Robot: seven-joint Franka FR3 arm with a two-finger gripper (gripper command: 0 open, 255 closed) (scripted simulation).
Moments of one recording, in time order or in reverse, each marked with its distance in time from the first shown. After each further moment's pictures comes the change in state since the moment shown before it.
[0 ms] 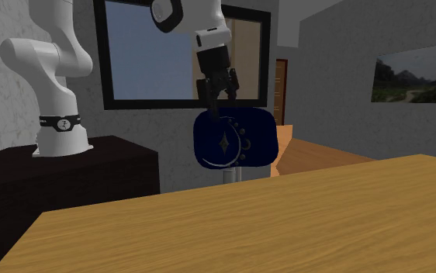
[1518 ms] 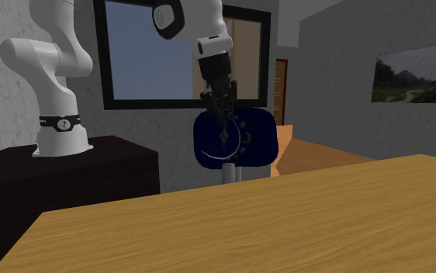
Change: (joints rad) arm 0.003 0.030 0.002 0.002 0.003 0.030 -0.007
